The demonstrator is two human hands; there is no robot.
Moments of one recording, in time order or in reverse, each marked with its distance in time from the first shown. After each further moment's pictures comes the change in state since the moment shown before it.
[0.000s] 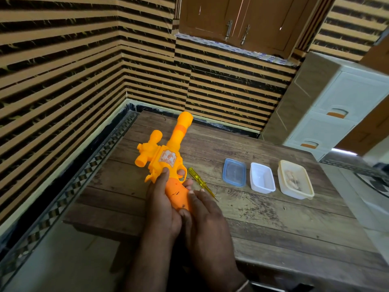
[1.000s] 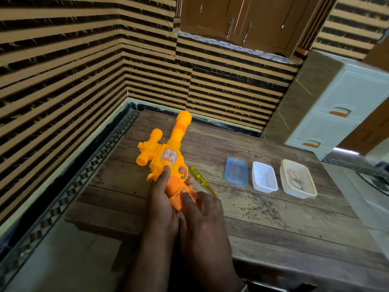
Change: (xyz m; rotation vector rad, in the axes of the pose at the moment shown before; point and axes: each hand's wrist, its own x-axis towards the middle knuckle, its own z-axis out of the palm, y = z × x) left_hand 0.004 0.000 -0.006 0.052 -0.091 -0.043; right_hand -0.007 0.000 0.012 -0.090 -0.029 -0.040
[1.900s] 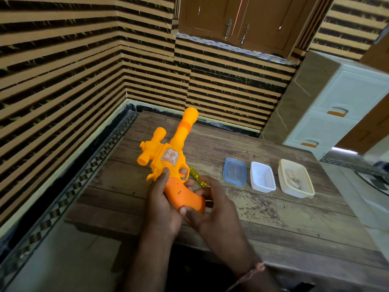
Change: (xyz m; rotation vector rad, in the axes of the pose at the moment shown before) left_hand -0.001 -0.005 -0.001 -0.082 -0.072 0.072; right_hand 0.024 0.023 -0.024 0.633 -0.163 0.275
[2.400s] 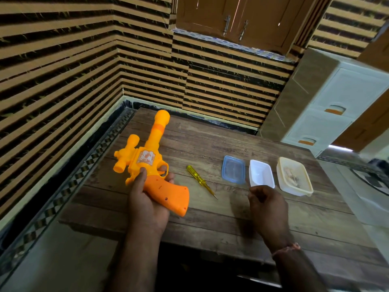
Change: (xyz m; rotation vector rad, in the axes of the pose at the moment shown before) left_hand 0.014 0.016 -0.018 -0.109 0.163 0.146; right_hand 0.022 0.069 -0.076 -0.343 0.386 0.365
